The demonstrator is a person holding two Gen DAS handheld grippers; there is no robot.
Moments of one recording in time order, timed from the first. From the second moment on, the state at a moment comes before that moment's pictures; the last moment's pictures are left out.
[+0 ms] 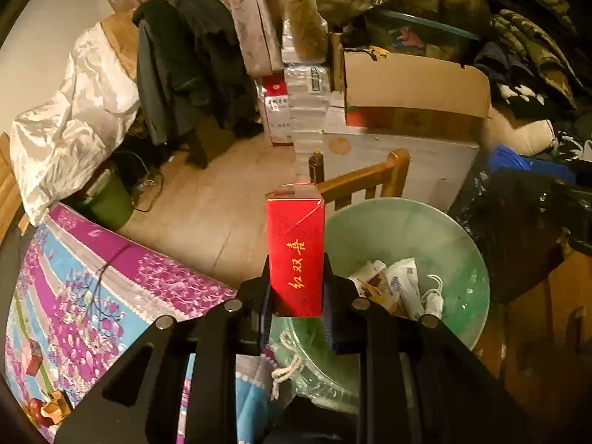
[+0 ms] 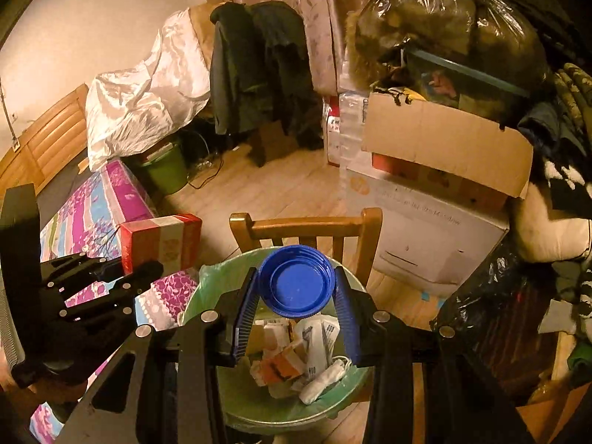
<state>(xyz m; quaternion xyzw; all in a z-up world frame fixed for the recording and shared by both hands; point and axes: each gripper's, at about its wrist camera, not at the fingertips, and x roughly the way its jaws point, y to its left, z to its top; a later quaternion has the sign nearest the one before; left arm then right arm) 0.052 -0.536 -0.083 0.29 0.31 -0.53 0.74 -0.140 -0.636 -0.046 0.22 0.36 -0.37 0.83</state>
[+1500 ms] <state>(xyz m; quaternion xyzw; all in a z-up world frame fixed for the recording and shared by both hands) 0.112 -0.444 -0.108 0.23 0.34 -0.44 0.80 -0.082 -0.590 -0.079 0.22 0.35 -0.27 0.87</state>
